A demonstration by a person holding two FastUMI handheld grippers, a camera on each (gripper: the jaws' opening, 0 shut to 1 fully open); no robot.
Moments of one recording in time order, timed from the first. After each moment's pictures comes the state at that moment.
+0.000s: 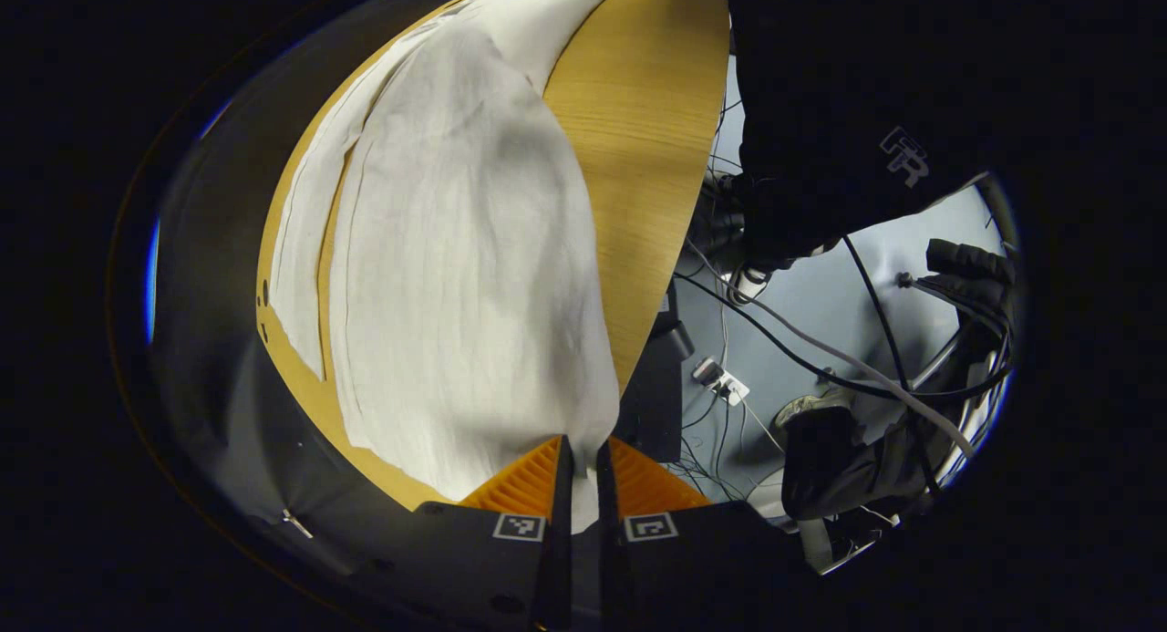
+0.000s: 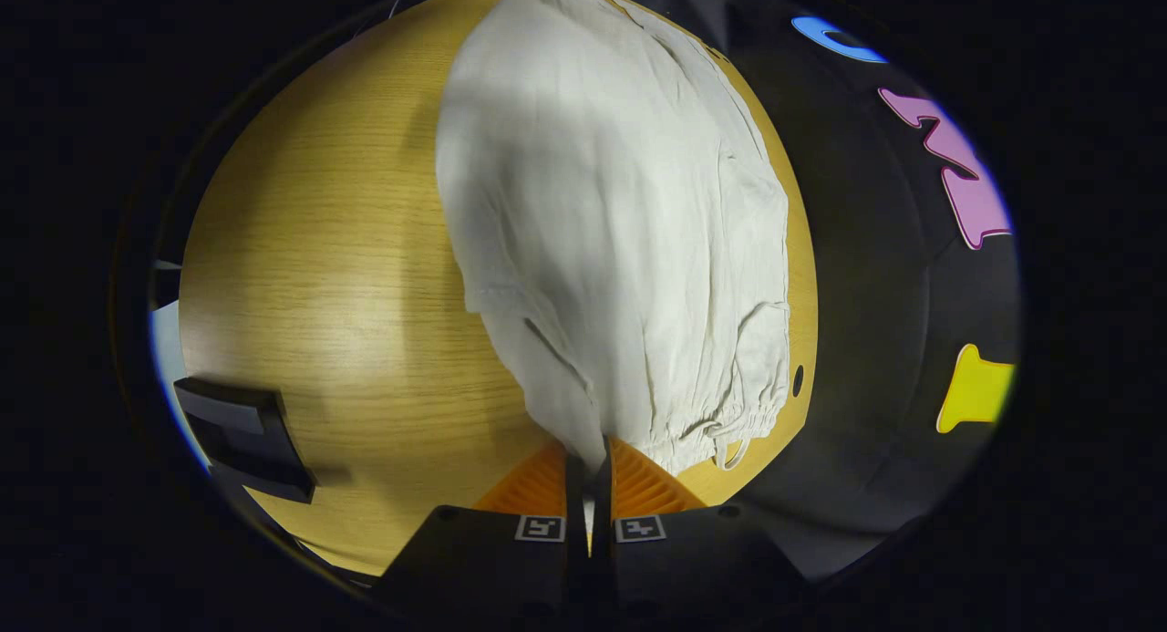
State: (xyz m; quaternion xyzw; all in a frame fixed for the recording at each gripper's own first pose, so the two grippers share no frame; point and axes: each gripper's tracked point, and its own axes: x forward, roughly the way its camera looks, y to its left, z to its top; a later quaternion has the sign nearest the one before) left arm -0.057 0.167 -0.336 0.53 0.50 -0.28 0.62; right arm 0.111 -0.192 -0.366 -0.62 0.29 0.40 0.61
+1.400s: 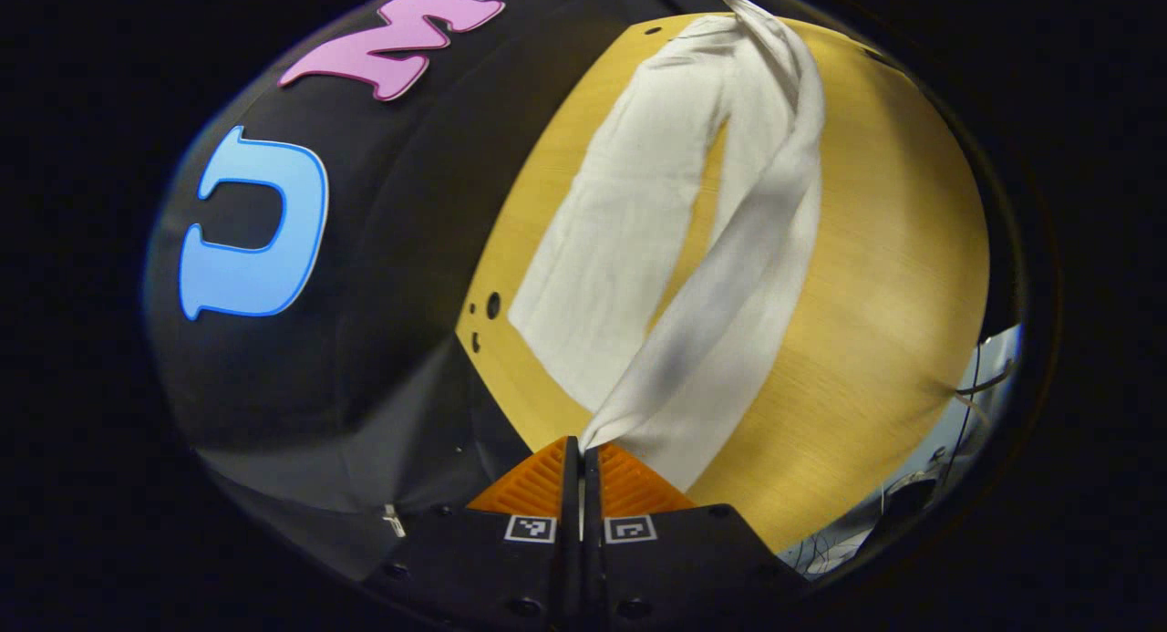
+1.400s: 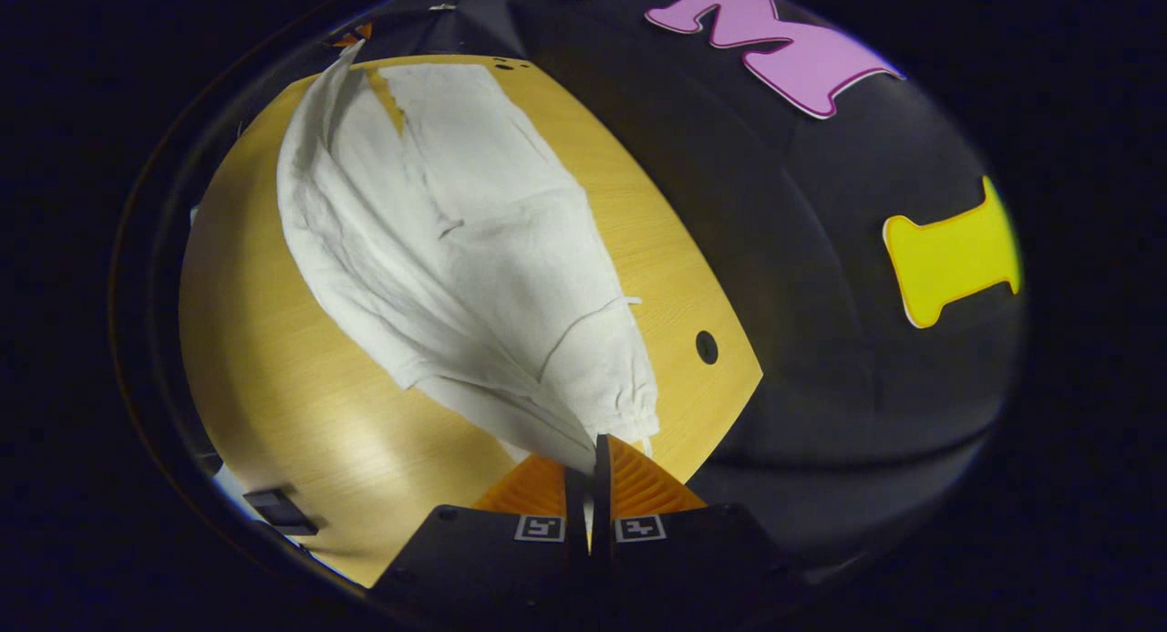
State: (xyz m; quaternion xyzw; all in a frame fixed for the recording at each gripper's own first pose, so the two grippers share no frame) left arm 0.173 0.201 -0.146 0.54 0.32 -0.10 0.77; right arm 0.235 -0.157 -0.244 -0.44 0.32 0.30 0.79
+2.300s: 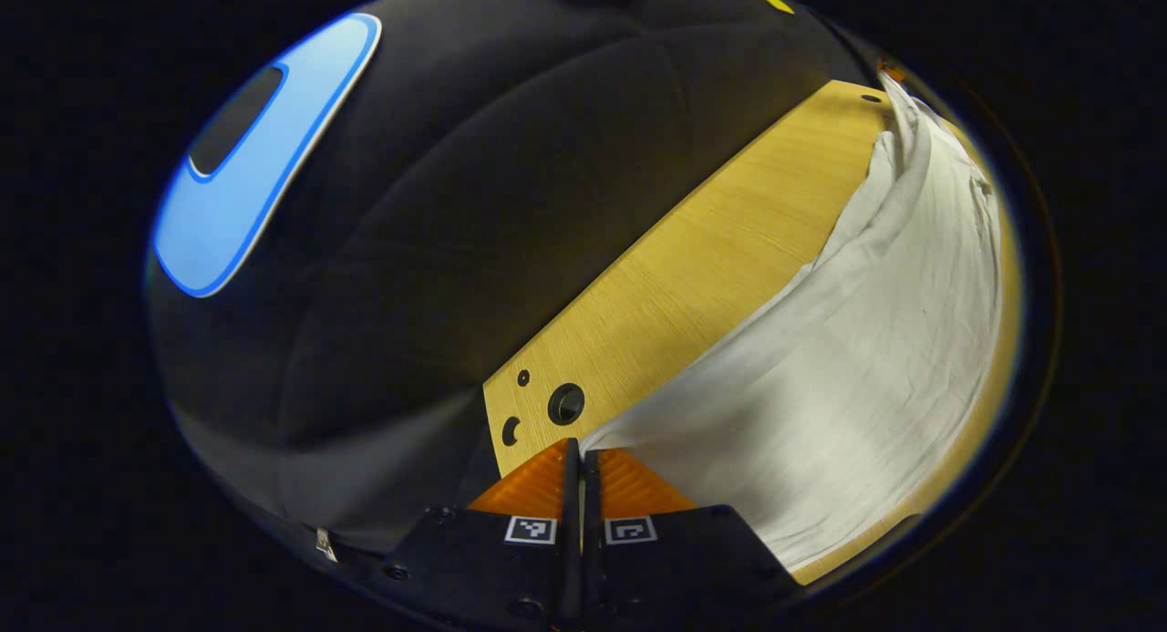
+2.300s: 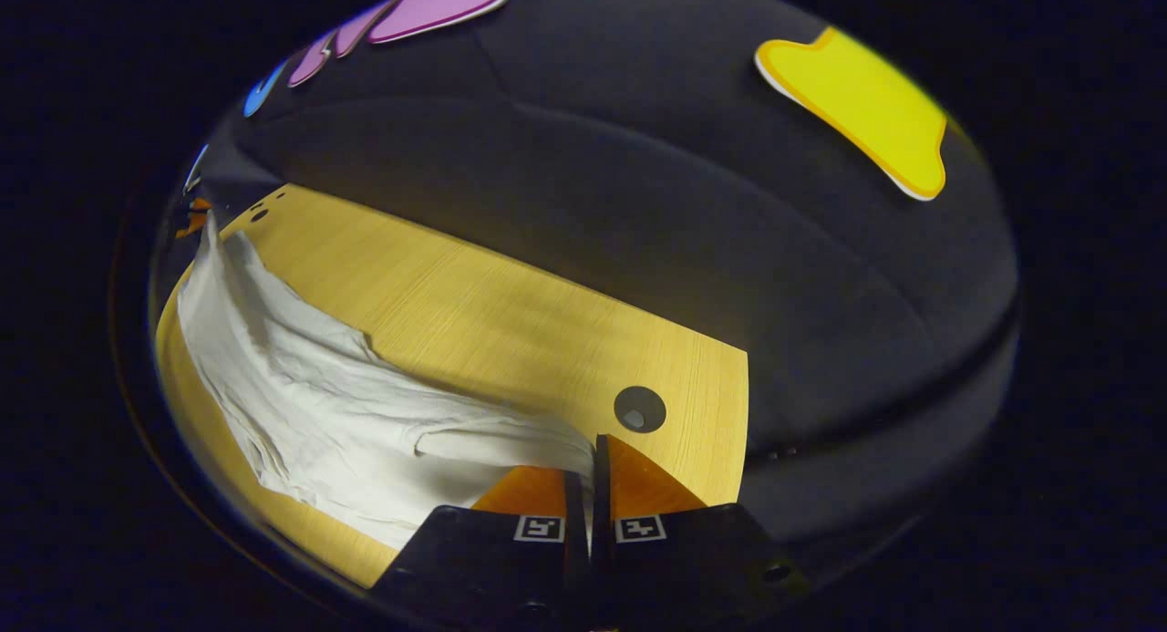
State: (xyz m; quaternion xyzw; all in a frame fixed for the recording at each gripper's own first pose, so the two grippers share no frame) left arm 0.458 0.193 -0.164 0.38 0.28 -0.03 0.88; right arm 0.436 -0.137 -0.265 -0.17 0.37 0.13 0.91
